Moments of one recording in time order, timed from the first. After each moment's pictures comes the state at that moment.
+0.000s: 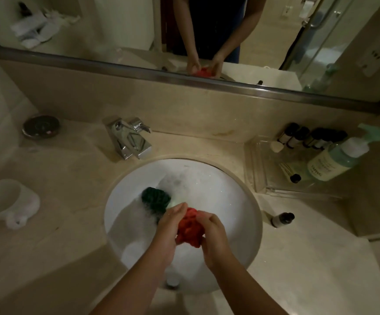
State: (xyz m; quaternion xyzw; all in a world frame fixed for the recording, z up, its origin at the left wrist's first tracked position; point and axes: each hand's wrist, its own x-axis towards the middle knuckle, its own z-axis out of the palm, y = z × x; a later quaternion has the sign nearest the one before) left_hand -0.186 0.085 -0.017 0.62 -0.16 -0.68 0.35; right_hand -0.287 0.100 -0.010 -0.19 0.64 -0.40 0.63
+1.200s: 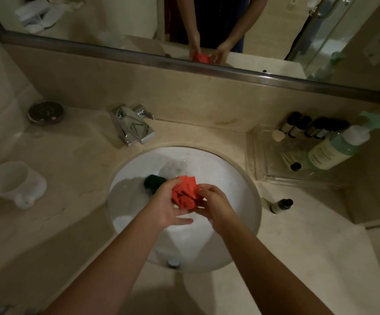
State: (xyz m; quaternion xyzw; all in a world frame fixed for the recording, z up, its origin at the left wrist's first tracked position) left_hand -0.167 0.062 0.014 0.59 -0.08 -0.76 0.27; right_hand -0.299 0.068 0.000 -0.22 0.61 -0.36 0.67
